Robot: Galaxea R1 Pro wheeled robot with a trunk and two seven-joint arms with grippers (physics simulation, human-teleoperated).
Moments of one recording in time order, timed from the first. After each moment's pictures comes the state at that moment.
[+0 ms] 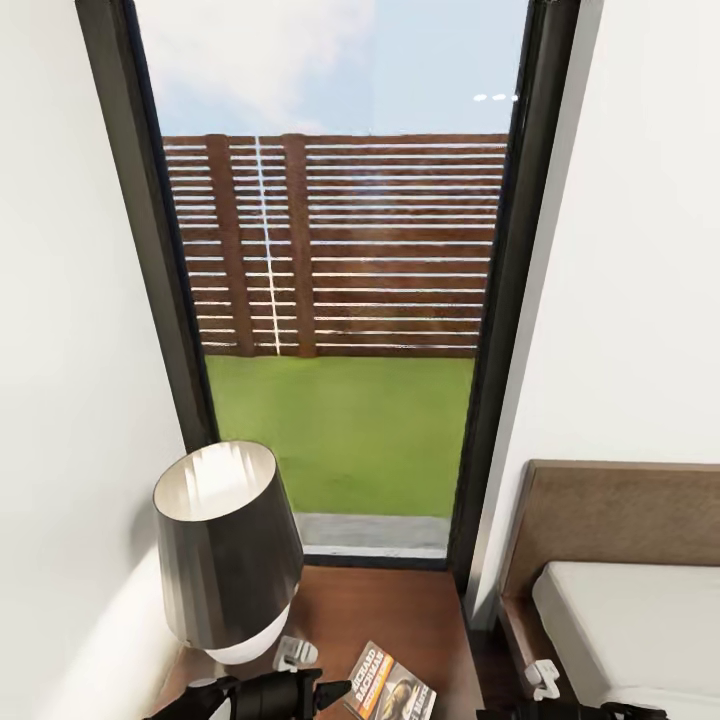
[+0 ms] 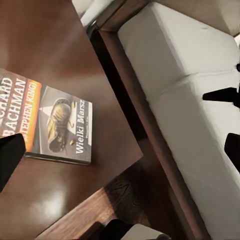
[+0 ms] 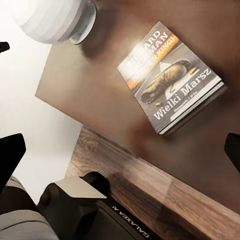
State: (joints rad) left arm -0.51 -0.02 -0.11 -0.15 0.17 0.02 -0.89; right arm -0.50 -0.28 0.01 -0.10 -0.07 0.08 1.10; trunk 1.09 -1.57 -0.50
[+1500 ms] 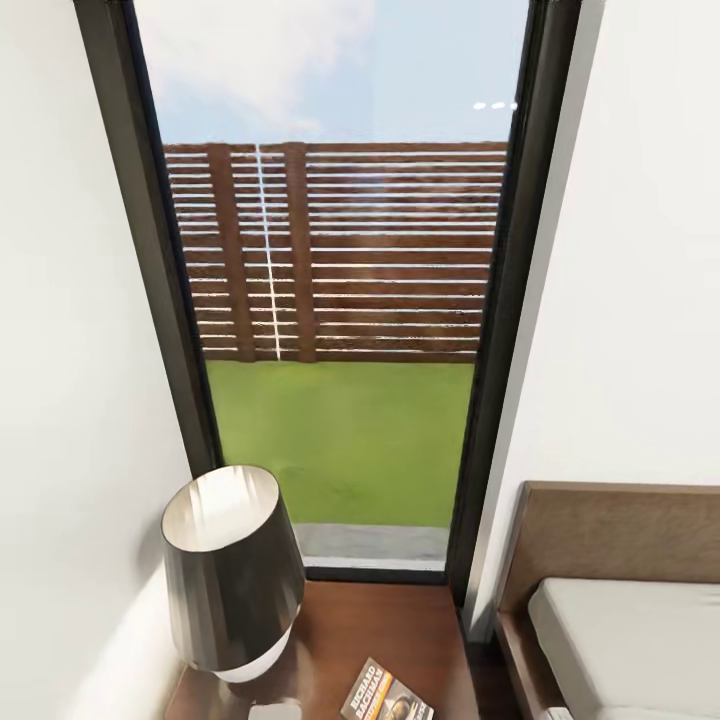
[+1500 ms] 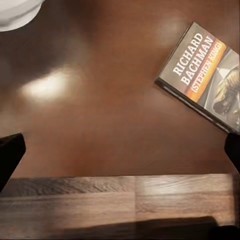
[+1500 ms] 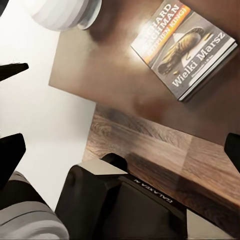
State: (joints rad) left arm -0.42 -0.10 -0.11 -0.02 0.17 -0.16 -0.09; right arm -0.49 -0.28 0.01 0.07 -0.07 0.01 1.09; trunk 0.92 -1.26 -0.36
